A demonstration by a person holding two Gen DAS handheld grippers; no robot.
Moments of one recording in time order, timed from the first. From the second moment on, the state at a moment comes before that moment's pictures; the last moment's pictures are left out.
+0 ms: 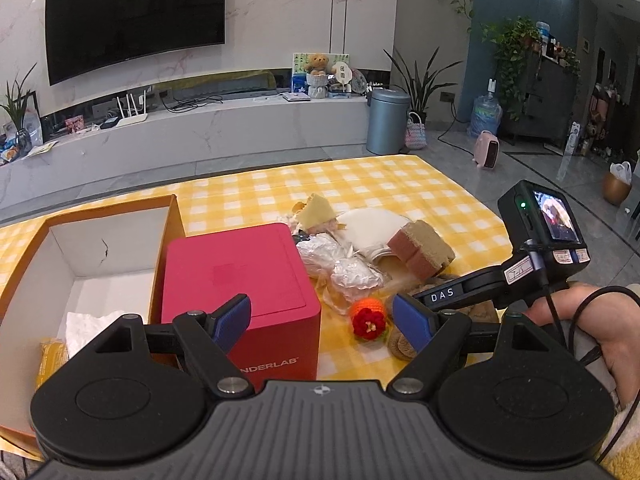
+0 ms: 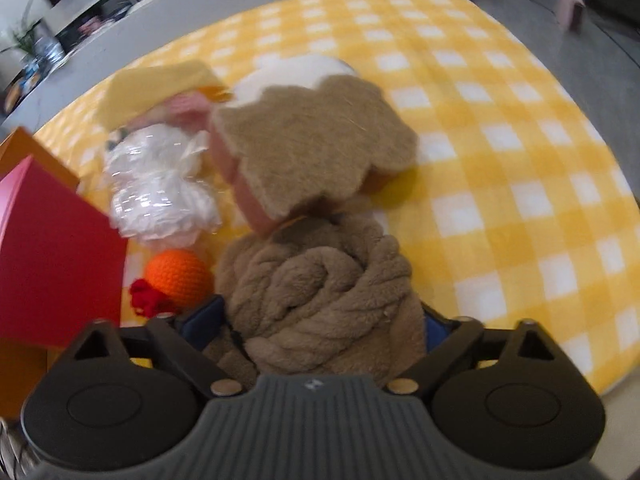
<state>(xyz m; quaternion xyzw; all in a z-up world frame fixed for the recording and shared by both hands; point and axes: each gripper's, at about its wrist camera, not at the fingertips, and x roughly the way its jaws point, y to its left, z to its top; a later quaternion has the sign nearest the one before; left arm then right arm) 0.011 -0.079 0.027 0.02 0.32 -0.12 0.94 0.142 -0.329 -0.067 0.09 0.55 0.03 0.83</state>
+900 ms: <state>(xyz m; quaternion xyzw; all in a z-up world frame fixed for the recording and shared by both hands) 0.007 -0.068 0.021 0.02 0.33 -0.11 0.94 0.090 -0.385 -0.030 0.26 0.46 -0.07 0.85</state>
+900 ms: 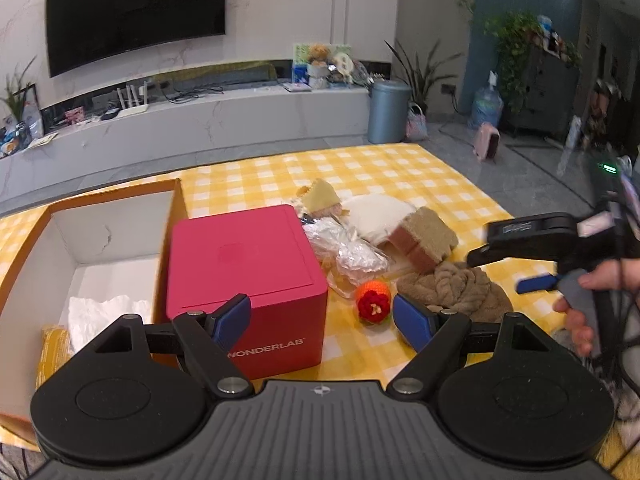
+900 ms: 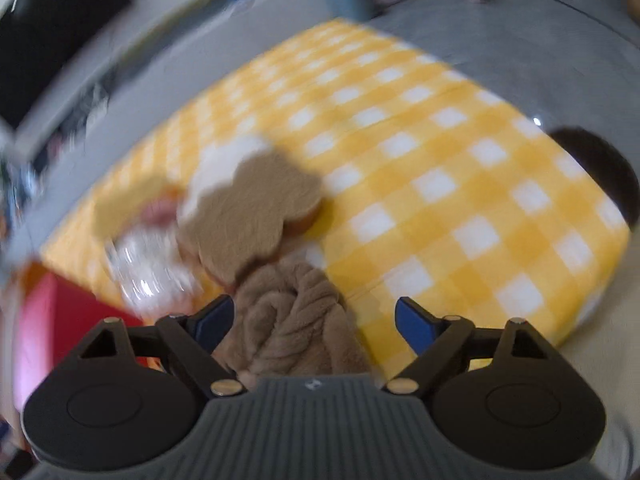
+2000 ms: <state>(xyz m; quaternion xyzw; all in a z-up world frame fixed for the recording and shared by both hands) 0.001 -0.014 0.006 -0.02 0.34 -0.10 0.93 0.084 -0.298 -0.075 0.18 0.46 -0.09 0.87</state>
